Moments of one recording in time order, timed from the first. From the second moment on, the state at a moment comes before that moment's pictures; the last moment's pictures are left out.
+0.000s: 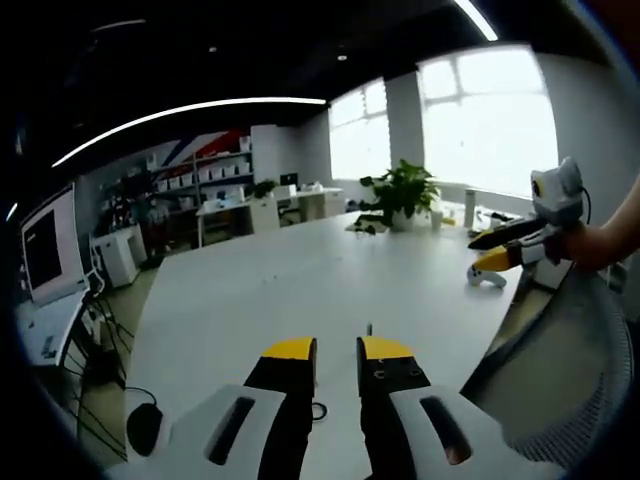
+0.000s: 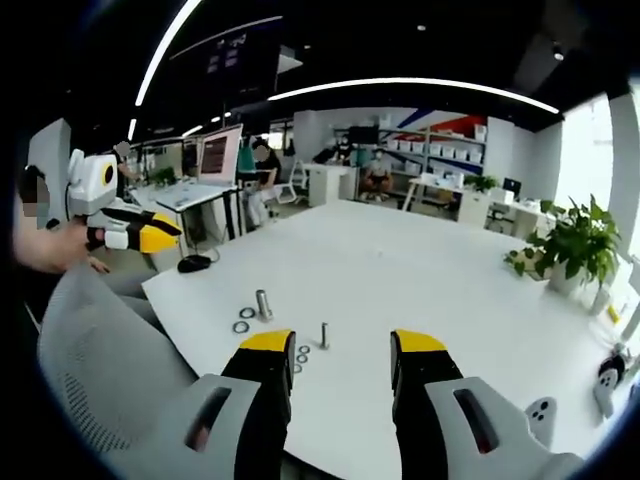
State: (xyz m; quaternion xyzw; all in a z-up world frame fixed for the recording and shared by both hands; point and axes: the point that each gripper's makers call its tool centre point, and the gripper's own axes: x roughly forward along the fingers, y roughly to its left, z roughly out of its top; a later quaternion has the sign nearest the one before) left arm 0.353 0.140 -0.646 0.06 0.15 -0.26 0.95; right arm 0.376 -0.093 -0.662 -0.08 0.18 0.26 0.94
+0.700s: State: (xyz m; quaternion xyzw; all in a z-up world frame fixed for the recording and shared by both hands) left arm 0.355 0.144 -0.649 0.07 0.15 -0.25 0.95; right arm 0.376 -0.094 -0.665 -0.07 0.19 0.26 0.94
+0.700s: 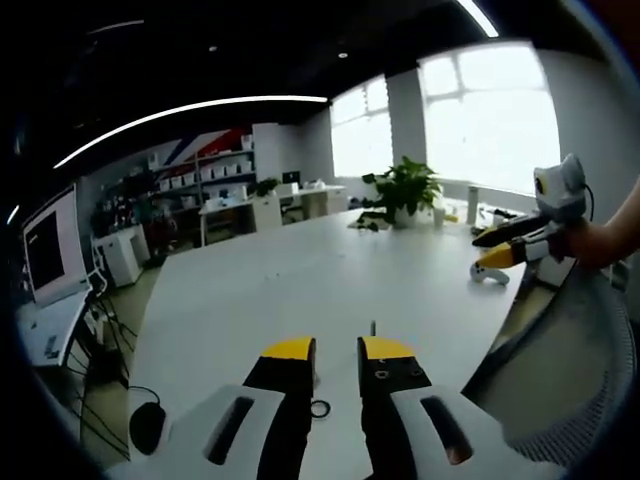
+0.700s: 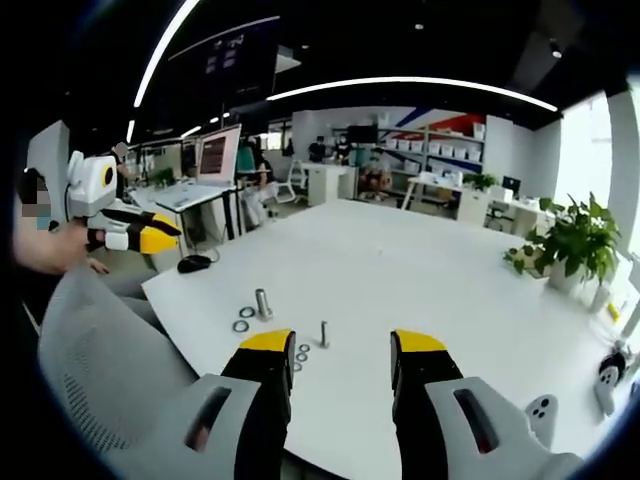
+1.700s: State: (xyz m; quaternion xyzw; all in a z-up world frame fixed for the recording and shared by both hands) left arm 0.356 0.147 -0.651 0.06 0.16 -0.24 0.96; right arm 0.367 -0.077 -0.676 -0.09 0.21 0.29 0.93
